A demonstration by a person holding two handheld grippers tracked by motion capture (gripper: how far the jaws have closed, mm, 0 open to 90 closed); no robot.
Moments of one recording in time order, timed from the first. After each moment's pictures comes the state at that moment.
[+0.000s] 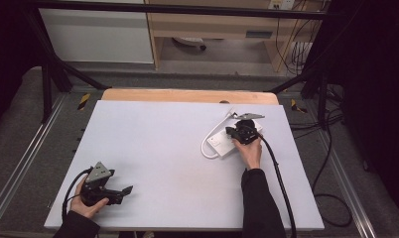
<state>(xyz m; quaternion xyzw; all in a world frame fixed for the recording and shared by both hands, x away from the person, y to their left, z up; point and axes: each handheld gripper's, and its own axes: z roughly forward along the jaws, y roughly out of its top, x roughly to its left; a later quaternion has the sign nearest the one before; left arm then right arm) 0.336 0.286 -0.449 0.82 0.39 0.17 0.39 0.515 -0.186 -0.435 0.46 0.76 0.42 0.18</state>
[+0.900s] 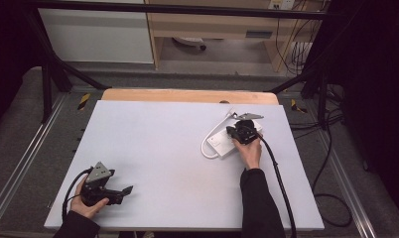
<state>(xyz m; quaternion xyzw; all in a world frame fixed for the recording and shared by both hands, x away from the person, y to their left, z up) 0.336 0.286 -0.449 0.82 0.39 0.17 0.39 0.517 -0.185 -0.438 0.45 0.77 0.41 0.20</state>
